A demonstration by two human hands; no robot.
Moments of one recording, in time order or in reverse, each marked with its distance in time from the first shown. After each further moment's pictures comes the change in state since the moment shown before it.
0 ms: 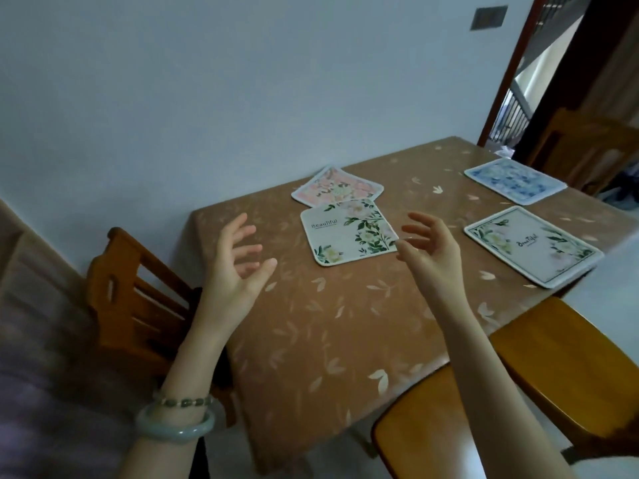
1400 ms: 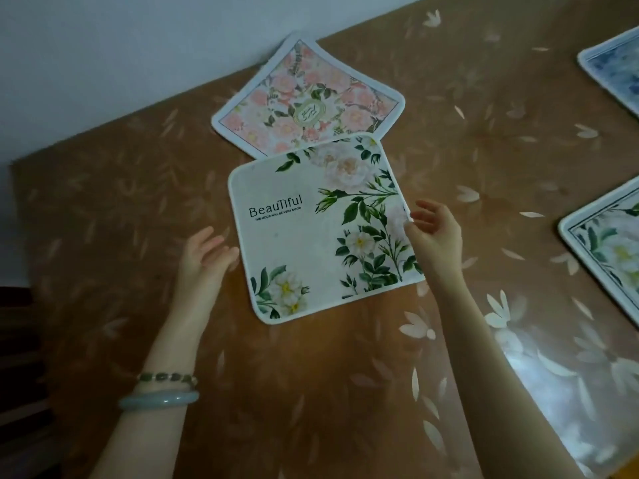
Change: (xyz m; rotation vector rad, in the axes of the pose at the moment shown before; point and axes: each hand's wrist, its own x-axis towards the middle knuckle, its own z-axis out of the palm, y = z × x) left_hand 0.279 -0.320 0.229 -0.048 0.042 -0.767; right_hand 0.348 0.347 0.091 -0.298 -0.027 0.498
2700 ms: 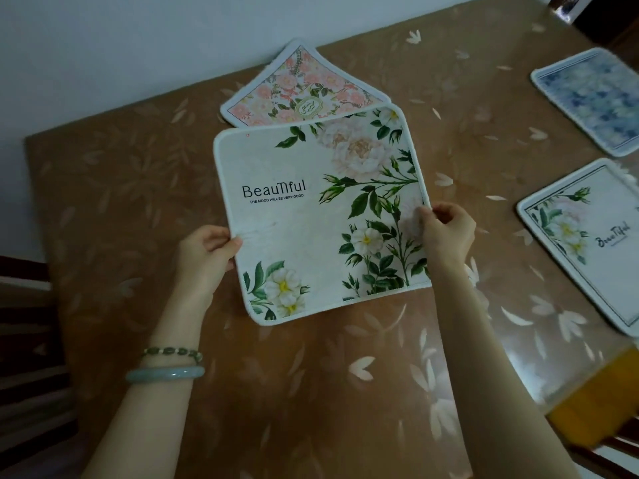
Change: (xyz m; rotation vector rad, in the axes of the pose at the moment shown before) left_hand -0.044 -0.003 -0.027 -0.035 -0.005 -0.024; right_hand -0.055 -0.010 -0.032 0.017 0.273 0.078
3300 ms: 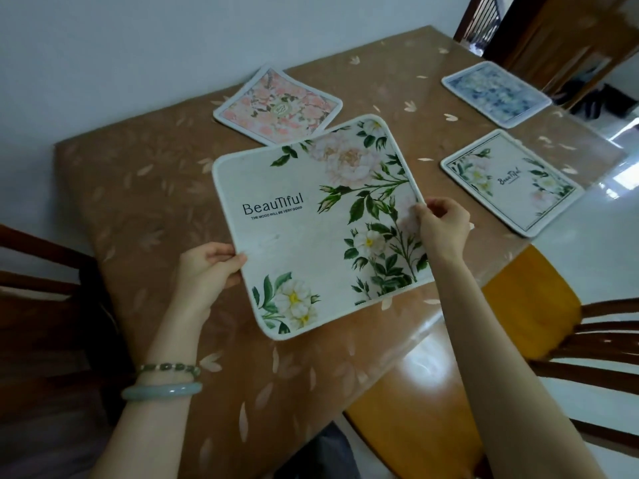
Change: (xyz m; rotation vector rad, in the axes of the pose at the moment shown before) left_hand -0.189 -0.019 -0.077 -0.042 -0.160 0.052; right_hand -0.153 0.025 -0.144 0.031 0.103 -0.112
